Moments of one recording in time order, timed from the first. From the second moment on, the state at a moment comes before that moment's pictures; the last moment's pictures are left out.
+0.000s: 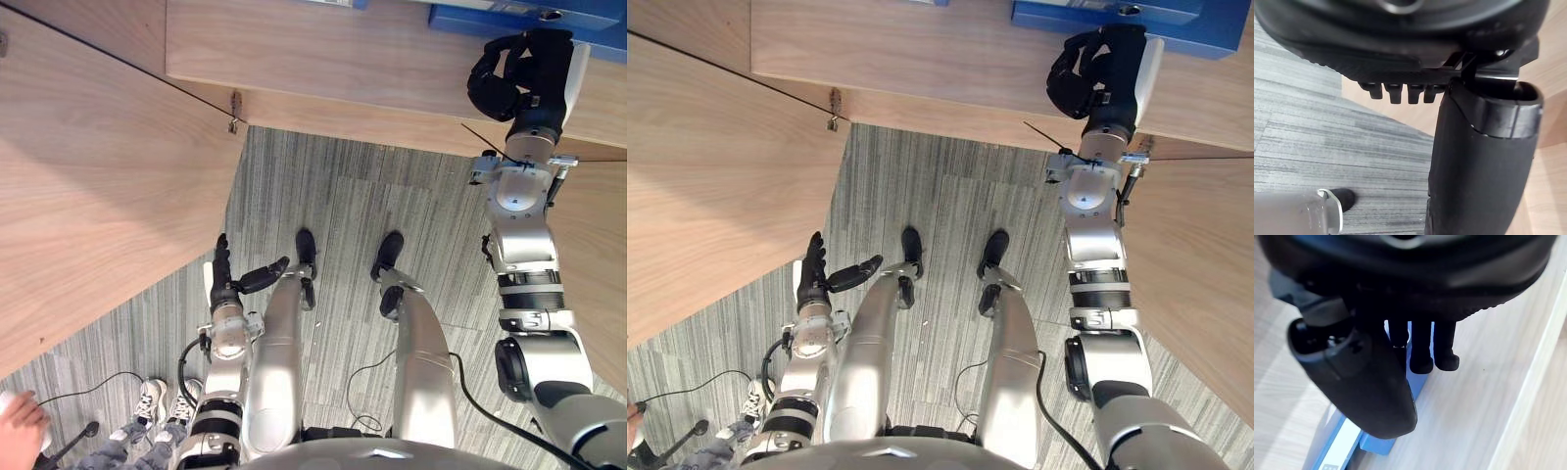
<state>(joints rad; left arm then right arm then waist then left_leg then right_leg) -0.06 0.00 0.13 0.42 0.09 -0.13 0.30 -0.72 -0.37 -0.10 0.28 -0.13 -0.01 -0.40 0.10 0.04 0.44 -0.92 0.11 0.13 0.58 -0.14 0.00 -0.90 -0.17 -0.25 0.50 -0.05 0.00</state>
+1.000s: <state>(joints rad) -0.06 -0.01 0.13 0.38 0.05 -0.11 0.32 -0.82 -0.34 -0.11 0.28 0.04 0.02 -0.44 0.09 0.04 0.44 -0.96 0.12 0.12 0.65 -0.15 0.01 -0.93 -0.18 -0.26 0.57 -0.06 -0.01</state>
